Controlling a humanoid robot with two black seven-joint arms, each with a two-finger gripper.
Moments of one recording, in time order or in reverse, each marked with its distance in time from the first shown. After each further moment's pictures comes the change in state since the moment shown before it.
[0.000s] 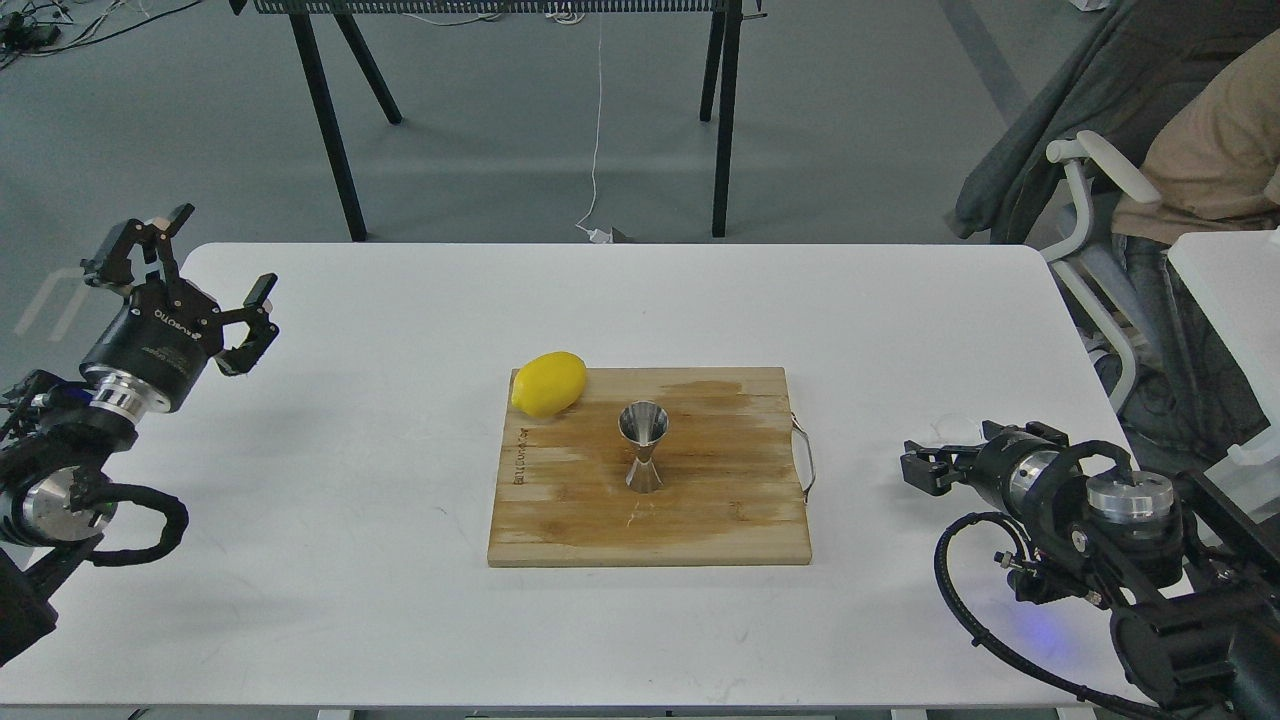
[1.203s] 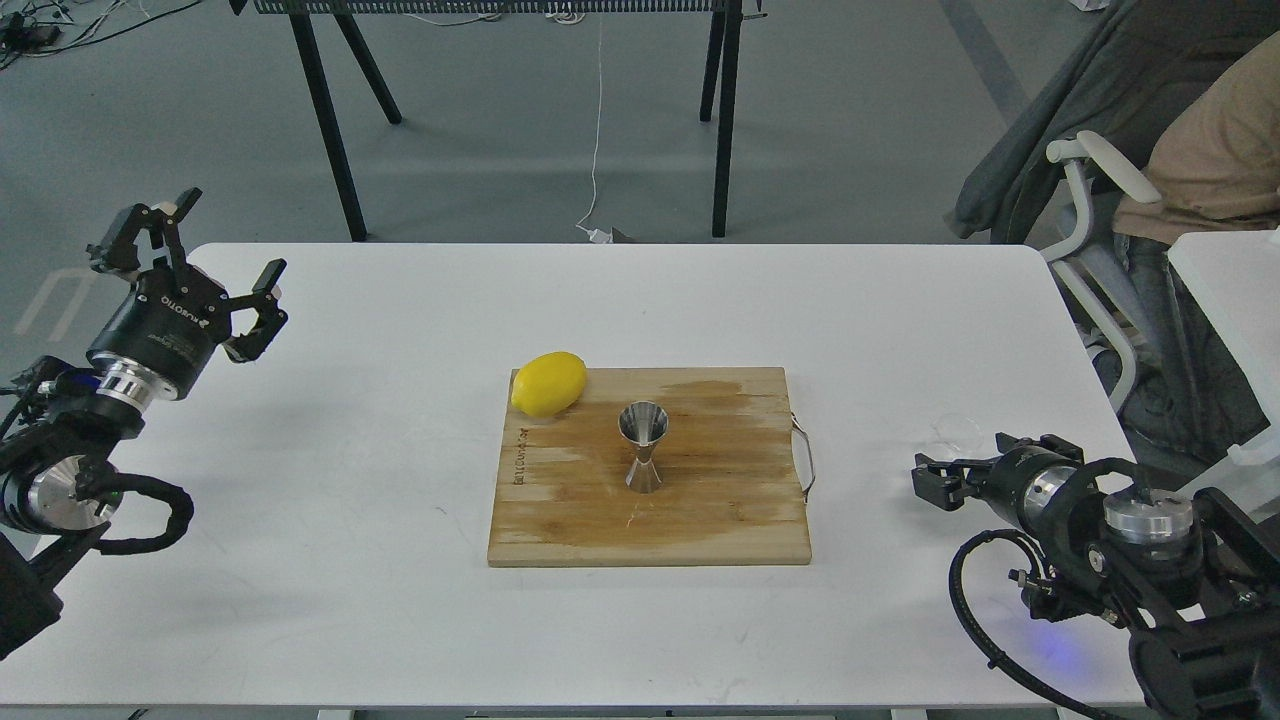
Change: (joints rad) left arm -0.015 0.002 -0.001 -0.025 0.000 0.000 0.000; right arm -0.057 -0.024 0.018 0.042 0.000 0.000 0.001
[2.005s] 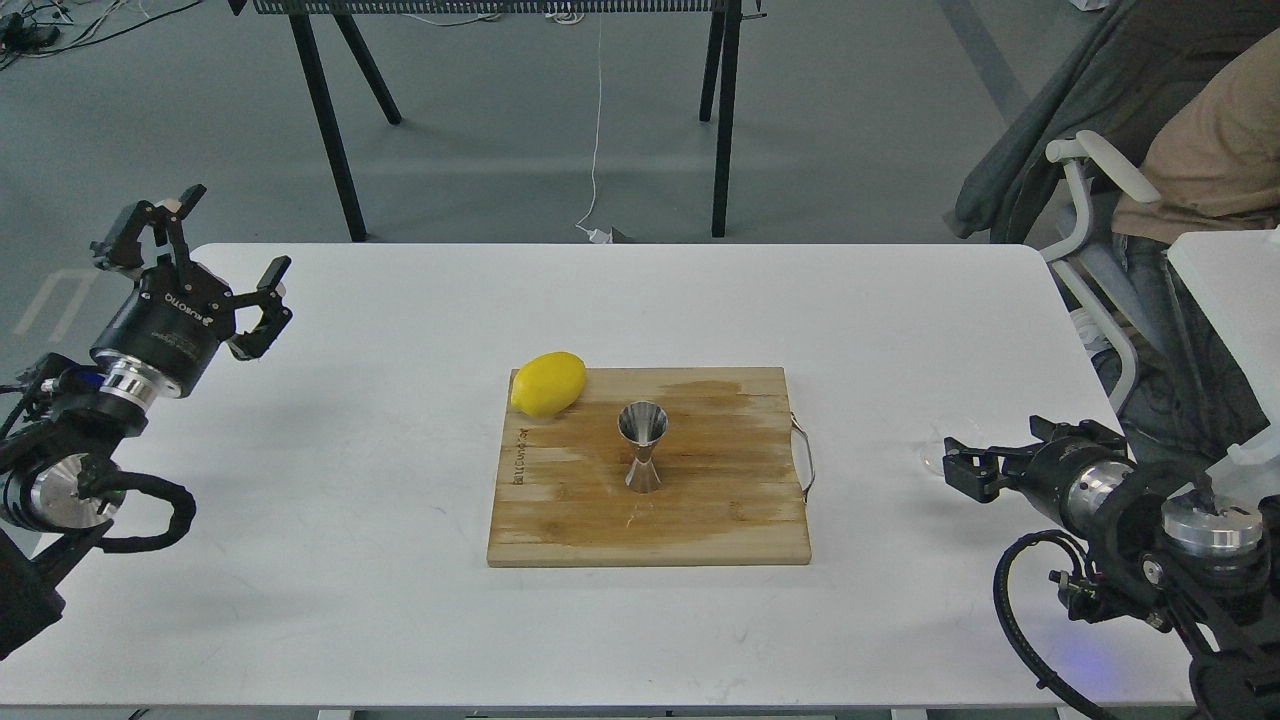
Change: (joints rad) left arm -0.001 0.001 -0.002 -0.009 0.000 0.000 0.000; right arm -0.090 -0.083 0.061 0.181 0.041 0.000 0.010
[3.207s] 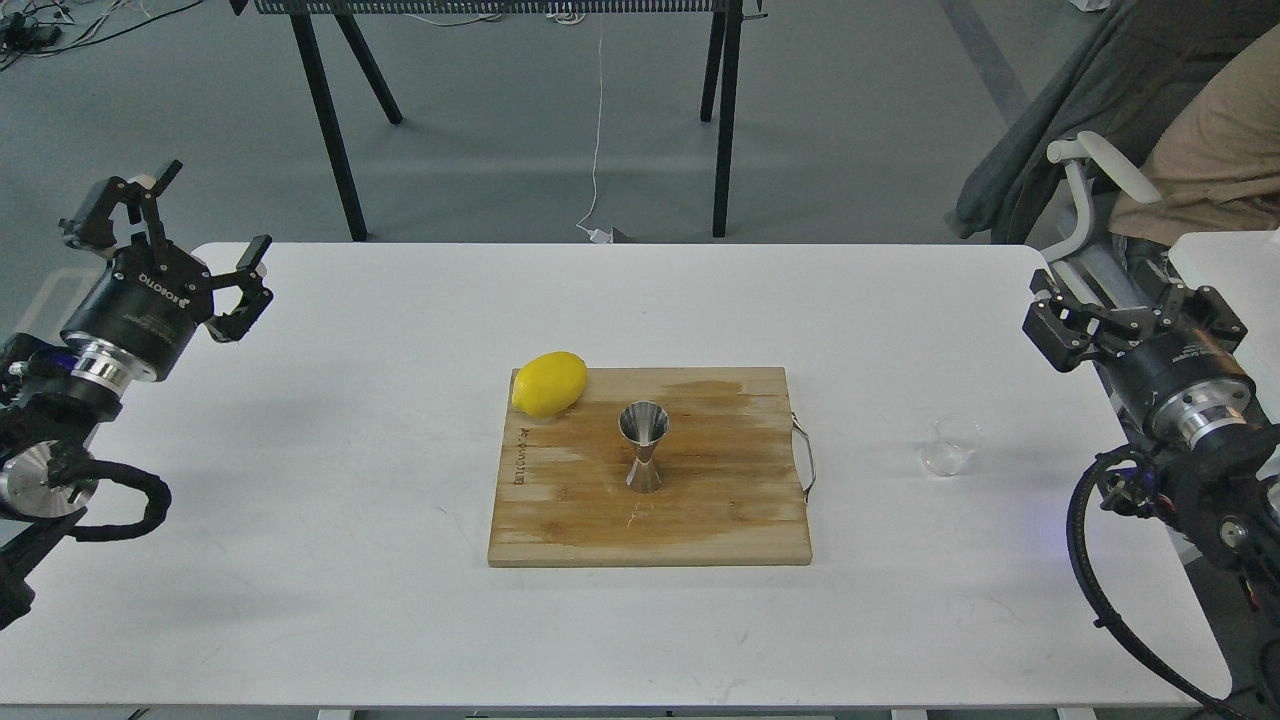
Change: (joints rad) left arm -0.002 0.054 -0.008 -0.059 -0.003 0.000 0.000; right arm -0.056 -0.035 0.244 0.184 0.085 0.124 0.028
